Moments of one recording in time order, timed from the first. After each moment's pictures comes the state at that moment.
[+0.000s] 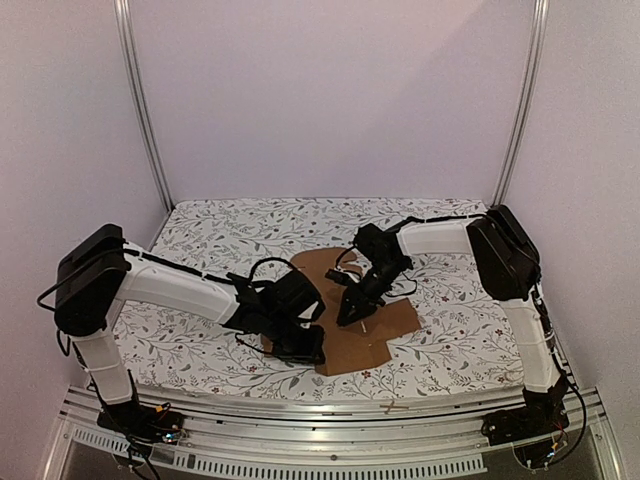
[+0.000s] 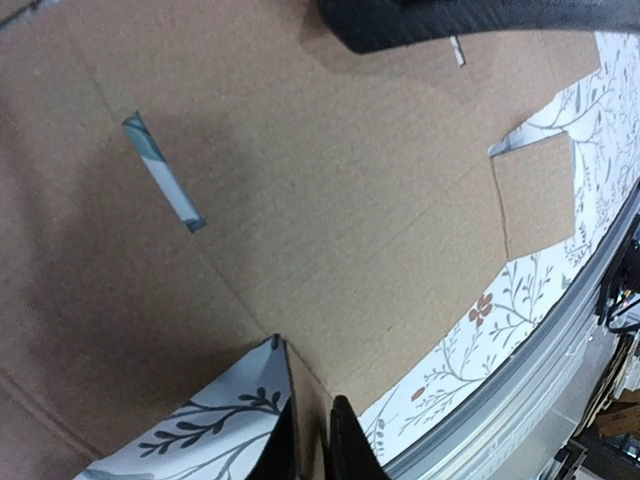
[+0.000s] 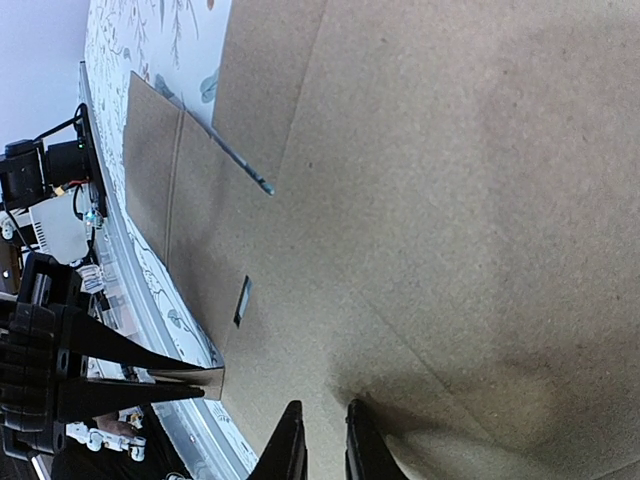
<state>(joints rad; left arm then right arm) -1.04 1.83 1.01 -0.25 0.23 -0.84 0.69 2.34 1.71 -0.84 -0.78 0.07</state>
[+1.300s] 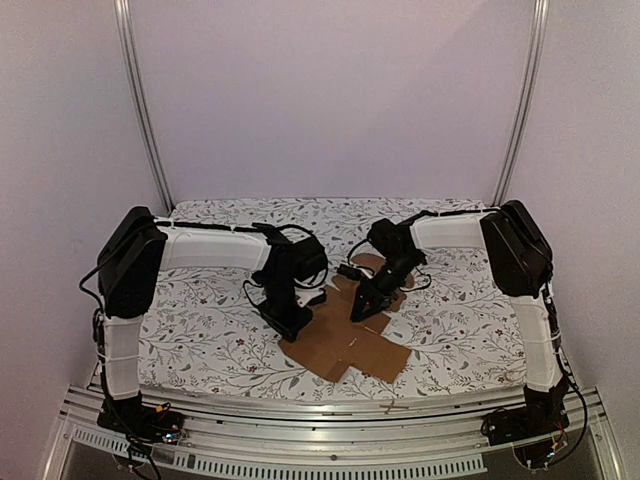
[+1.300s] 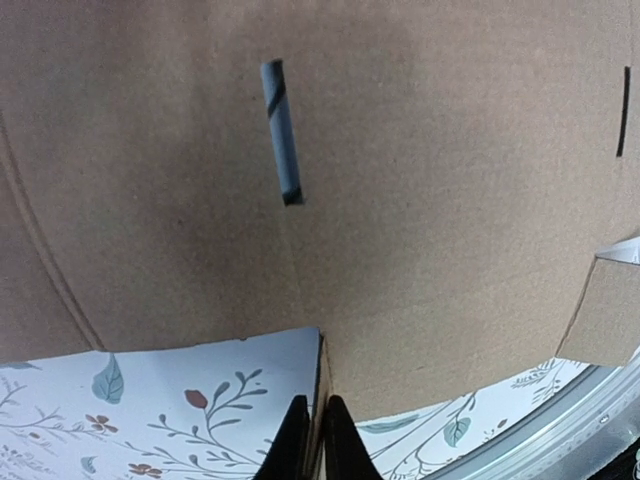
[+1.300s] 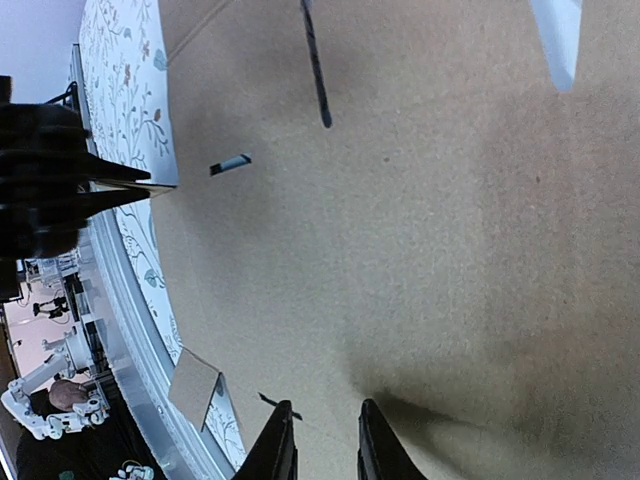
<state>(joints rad) -0.88 2.08 1.51 -1.02 0.13 -0.16 0.63 2.25 1.65 -0.89 -0.76 -0.07</state>
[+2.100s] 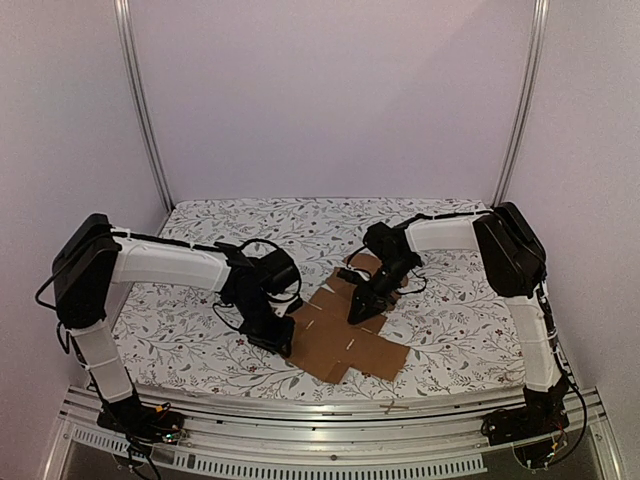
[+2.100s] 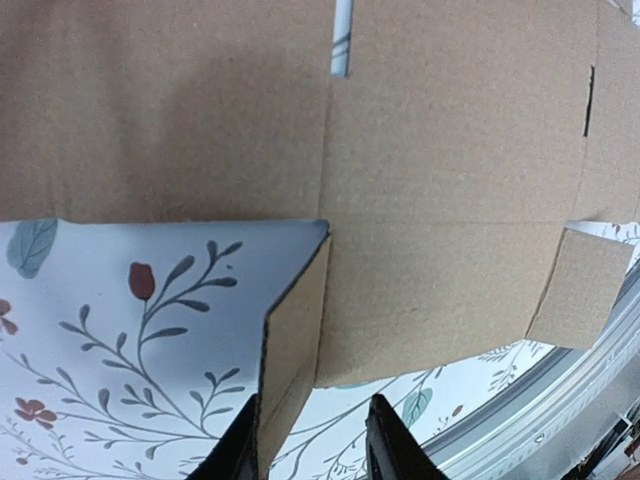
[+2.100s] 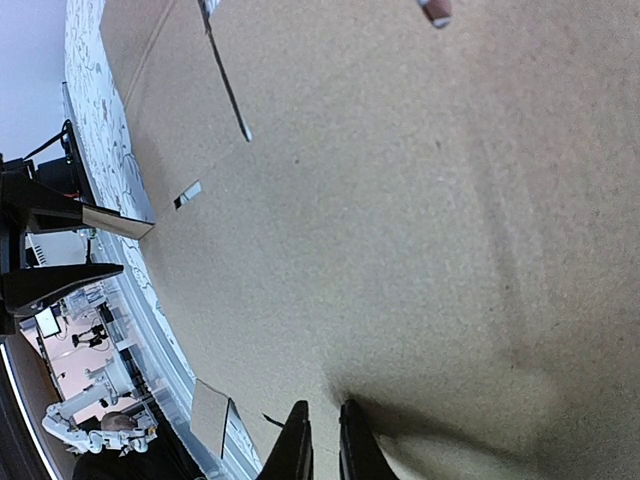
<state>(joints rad) -0.88 1.82 1.14 -0.73 0.23 -0.45 0.64 2.31 1.68 -0.88 -0.75 0.09</state>
